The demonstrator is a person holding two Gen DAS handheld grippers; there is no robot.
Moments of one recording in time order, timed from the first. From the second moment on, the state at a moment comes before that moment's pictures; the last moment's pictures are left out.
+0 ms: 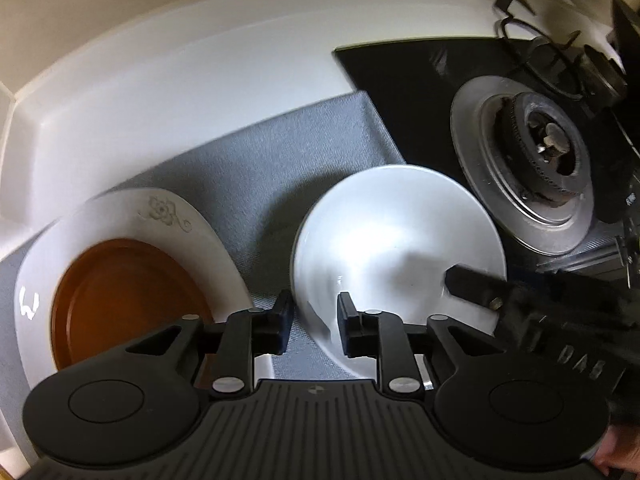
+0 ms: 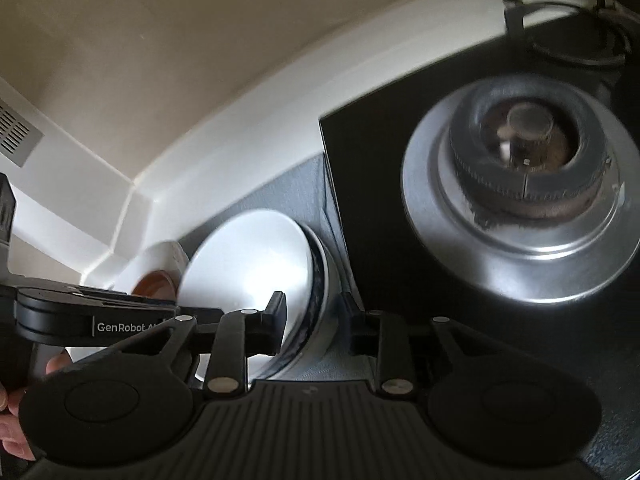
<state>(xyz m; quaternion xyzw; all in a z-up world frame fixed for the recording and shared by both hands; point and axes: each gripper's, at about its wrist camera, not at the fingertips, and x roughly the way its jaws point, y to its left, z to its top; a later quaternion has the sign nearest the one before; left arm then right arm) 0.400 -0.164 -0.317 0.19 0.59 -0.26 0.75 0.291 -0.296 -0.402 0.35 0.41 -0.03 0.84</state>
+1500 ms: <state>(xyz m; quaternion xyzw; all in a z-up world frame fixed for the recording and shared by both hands) 0.317 0.173 -0.183 -0.01 0.61 0.01 0.79 0.315 -0.015 -0.284 0.25 0.43 0.24 0.83</state>
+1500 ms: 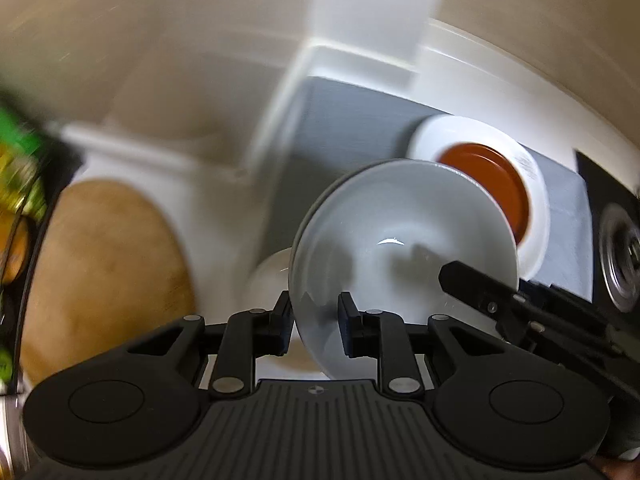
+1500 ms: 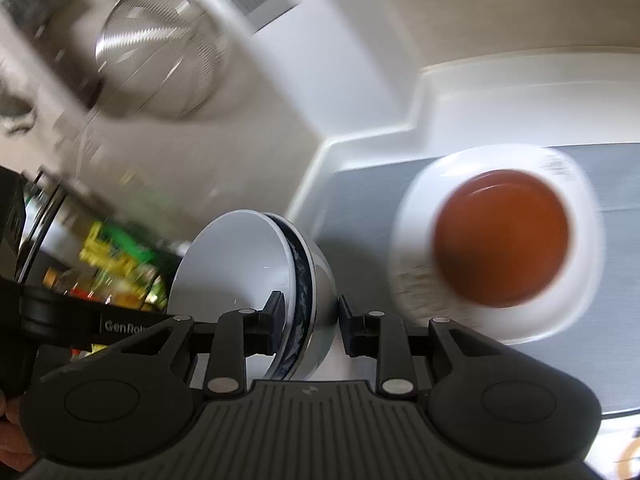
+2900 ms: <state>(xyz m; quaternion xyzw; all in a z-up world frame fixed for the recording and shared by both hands) 0.306 0.249 -0.266 -0.13 0.66 -0.01 0.74 0.311 0.038 -0.331 0.09 0.47 0.31 0.82</state>
